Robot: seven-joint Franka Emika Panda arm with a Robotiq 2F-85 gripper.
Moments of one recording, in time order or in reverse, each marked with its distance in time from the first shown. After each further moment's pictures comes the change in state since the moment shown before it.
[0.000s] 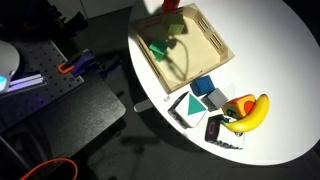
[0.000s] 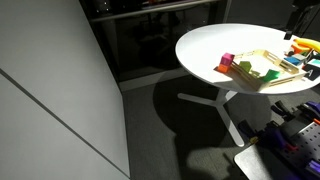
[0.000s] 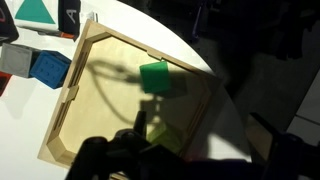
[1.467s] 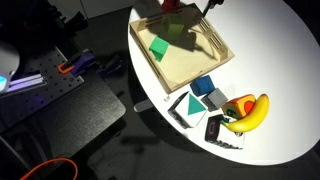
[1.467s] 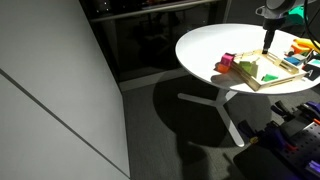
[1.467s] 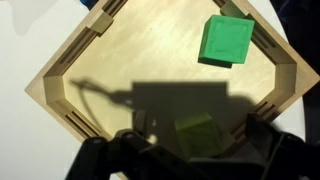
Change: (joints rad) arm -0.007 0.389 0.037 0.168 -0.088 0.290 -0.238
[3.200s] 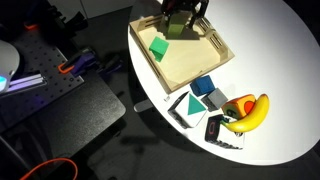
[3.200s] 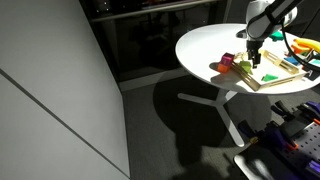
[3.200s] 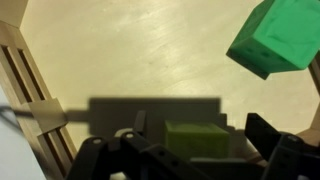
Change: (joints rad) arm 0.003 0.249 0.066 0.109 -0.159 0.074 -0.170
